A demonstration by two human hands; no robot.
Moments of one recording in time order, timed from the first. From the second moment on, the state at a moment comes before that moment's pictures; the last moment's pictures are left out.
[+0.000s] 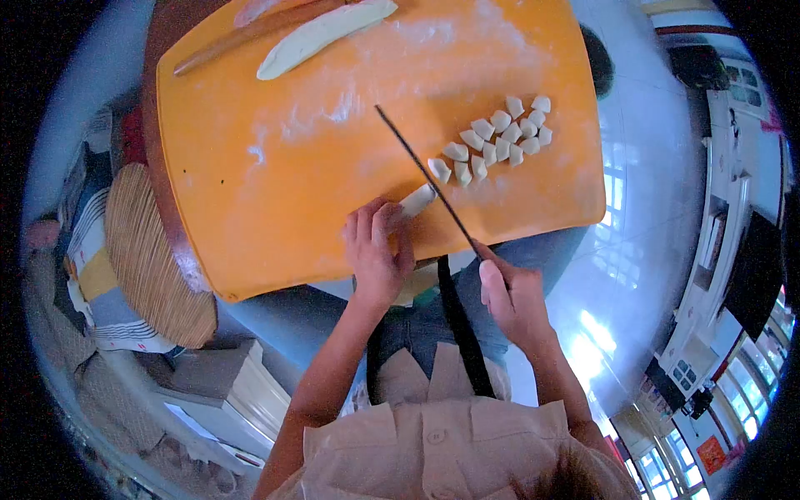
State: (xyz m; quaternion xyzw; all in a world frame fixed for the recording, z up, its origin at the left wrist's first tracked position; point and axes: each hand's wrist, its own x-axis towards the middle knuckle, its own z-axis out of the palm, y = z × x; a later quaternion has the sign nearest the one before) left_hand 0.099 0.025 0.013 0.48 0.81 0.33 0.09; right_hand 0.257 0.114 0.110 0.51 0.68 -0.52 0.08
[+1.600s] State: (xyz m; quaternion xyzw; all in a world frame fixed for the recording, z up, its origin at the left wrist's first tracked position) left_hand 0.092 0.007 0.005 0.45 0.83 0.32 0.05; right_hand 0.241 0.108 0.095 0.47 0.71 -0.52 0.06
